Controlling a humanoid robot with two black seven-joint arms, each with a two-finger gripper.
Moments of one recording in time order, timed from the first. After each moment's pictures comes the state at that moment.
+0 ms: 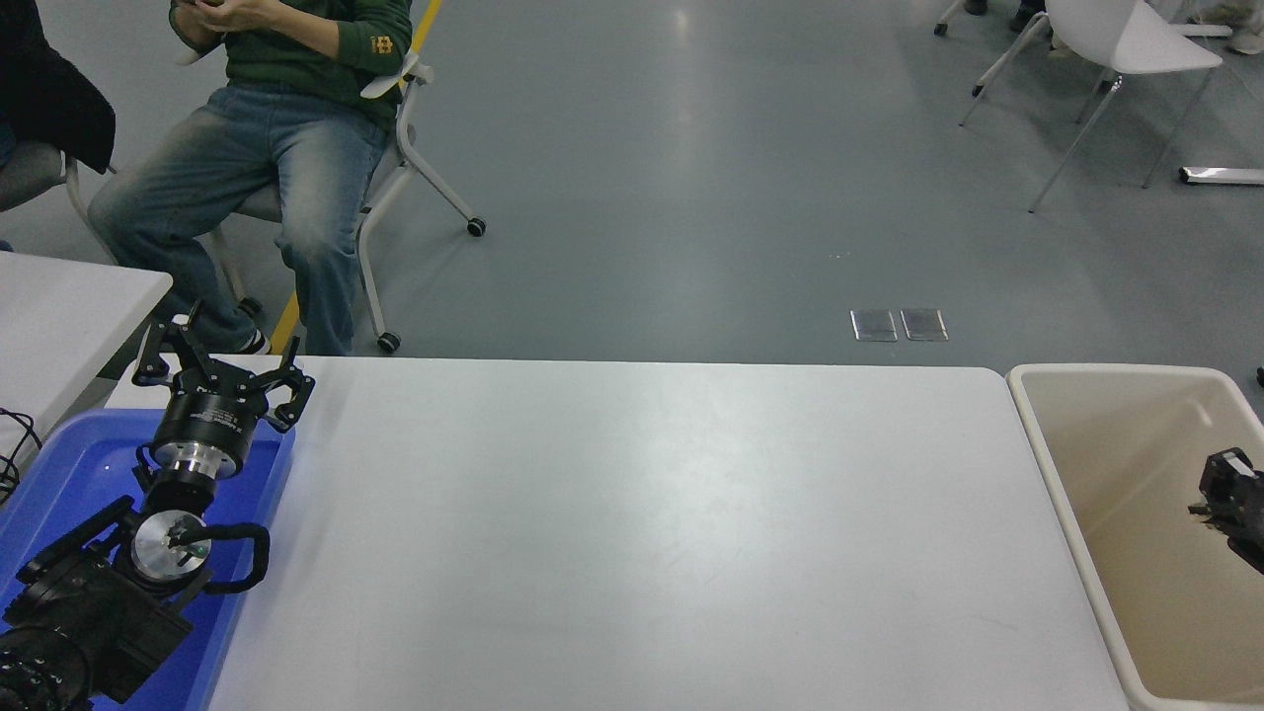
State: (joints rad) left arm -0.55 0.37 -0.85 -0.44 -0.20 -0.59 -0.48; right arm 0.77 -0.60 0.17 0.22 -0.45 0.35 -0.11
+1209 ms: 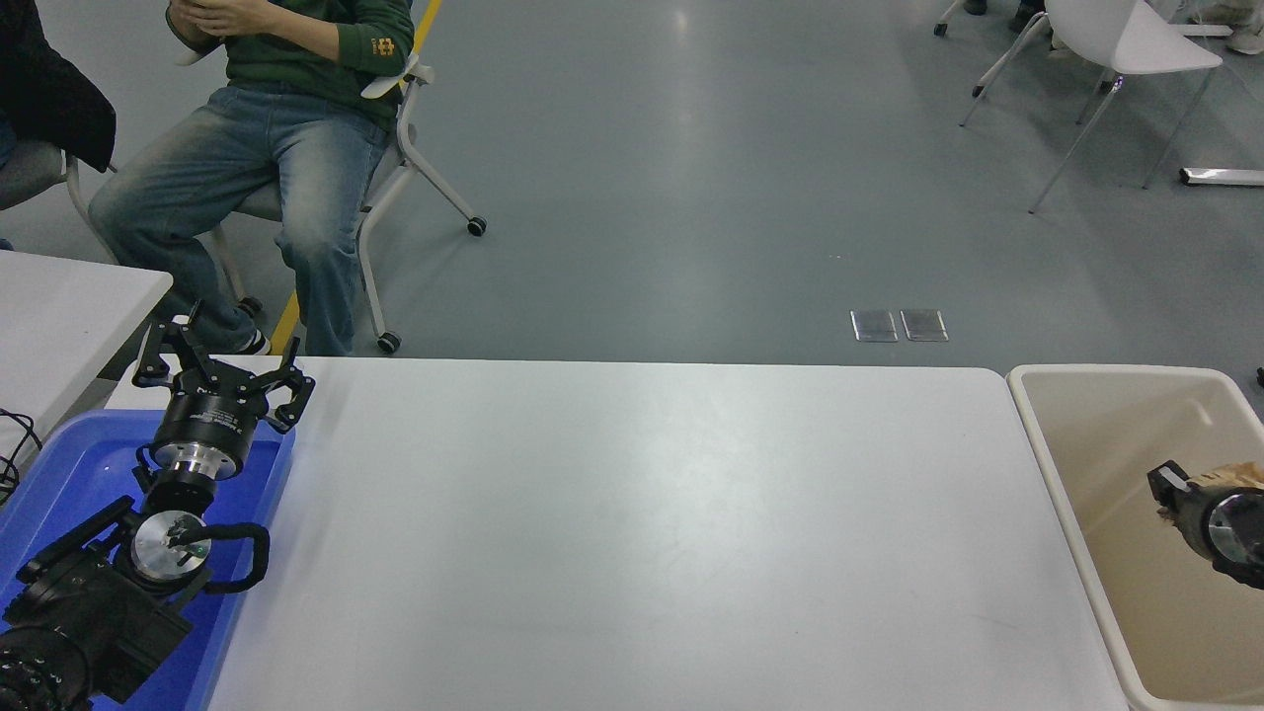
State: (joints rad) left arm -0.55 0.37 -0.85 -0.44 -0.20 -0.59 -0.48; right arm 0.76 -0.39 -0.07 -0.01 -0.43 0.20 -0.01
